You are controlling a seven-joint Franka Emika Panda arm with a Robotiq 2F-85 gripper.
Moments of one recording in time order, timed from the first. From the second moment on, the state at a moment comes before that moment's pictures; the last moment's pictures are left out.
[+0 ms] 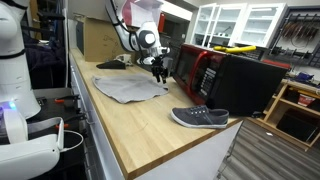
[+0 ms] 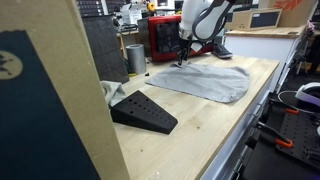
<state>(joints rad) 0.14 0.39 -0.23 -2.09 -0.41 2.83 0.24</state>
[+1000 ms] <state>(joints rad) 0.18 0.51 -0.29 -1.98 -0.41 2.83 0.28</state>
